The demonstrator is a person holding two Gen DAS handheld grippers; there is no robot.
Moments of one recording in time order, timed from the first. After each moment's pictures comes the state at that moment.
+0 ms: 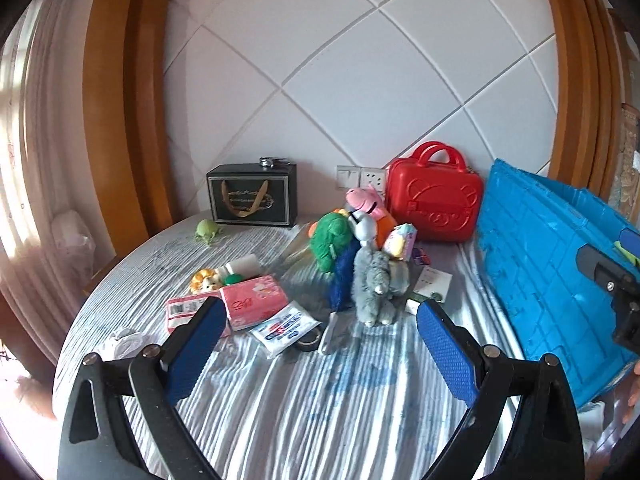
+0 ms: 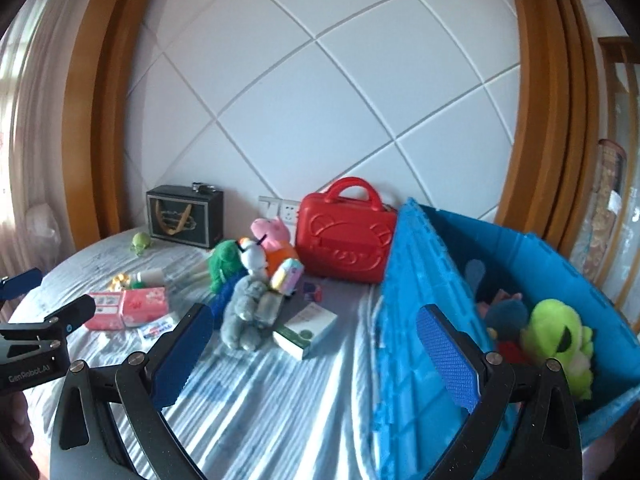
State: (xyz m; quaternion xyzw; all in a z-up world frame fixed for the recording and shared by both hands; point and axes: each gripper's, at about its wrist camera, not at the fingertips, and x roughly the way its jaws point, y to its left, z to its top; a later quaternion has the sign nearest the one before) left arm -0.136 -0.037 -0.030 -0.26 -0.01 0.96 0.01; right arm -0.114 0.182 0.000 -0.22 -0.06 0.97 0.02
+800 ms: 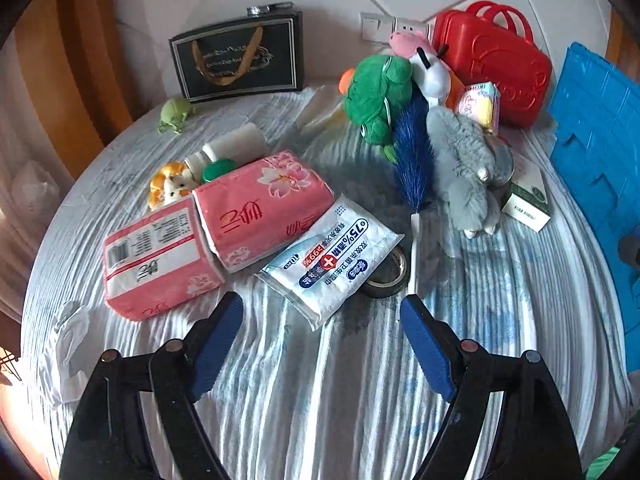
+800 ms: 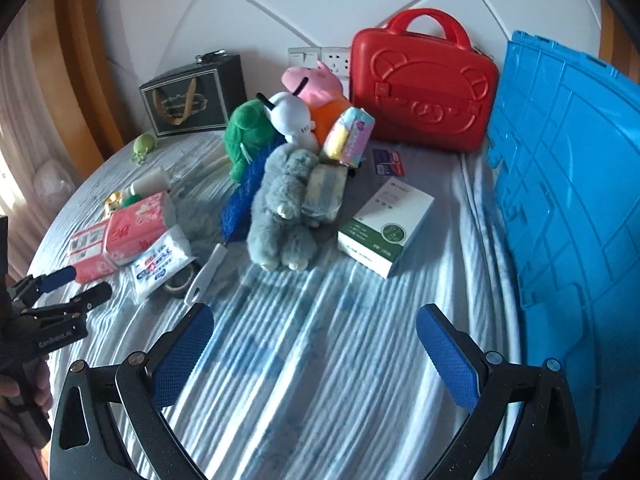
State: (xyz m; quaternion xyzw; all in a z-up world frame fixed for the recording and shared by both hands) left arm -0.306 -0.100 -0.198 -0.46 0.02 0.88 0.05; right arm -0.280 0.171 -0.159 -0.45 0.02 0.89 -0.01
